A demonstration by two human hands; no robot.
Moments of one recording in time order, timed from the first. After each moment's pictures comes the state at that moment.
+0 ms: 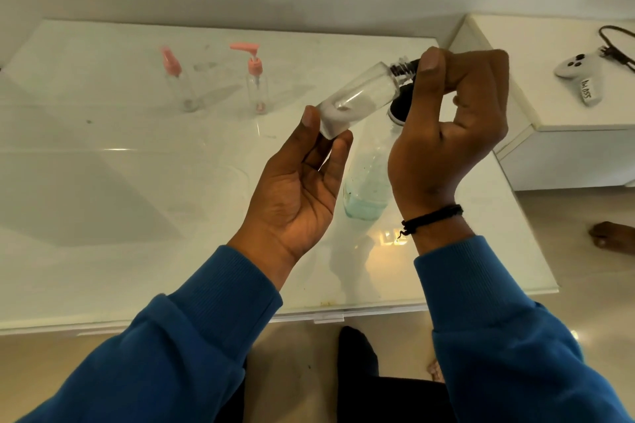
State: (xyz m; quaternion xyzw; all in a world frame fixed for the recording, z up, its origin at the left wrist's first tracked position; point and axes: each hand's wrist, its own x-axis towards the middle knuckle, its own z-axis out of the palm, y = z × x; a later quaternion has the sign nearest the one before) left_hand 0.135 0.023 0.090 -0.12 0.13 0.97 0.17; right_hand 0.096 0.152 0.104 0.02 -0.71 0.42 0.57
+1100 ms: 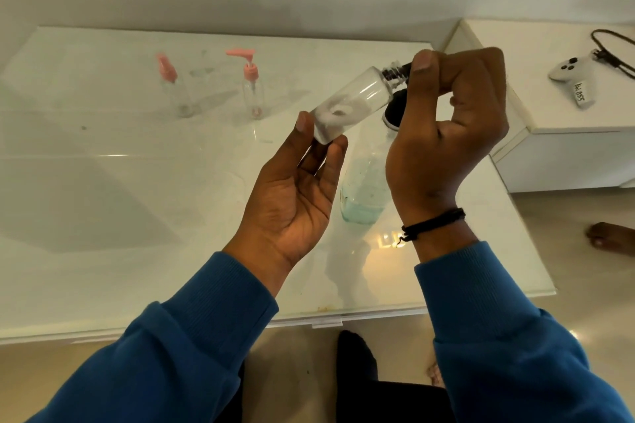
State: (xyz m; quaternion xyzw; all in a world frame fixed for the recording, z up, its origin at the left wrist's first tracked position) left_hand 0.134 0.023 0.090 -0.12 0.13 0.97 0.18; right_hand 0.096 0.153 0.110 0.04 -0.71 0.41 0.57
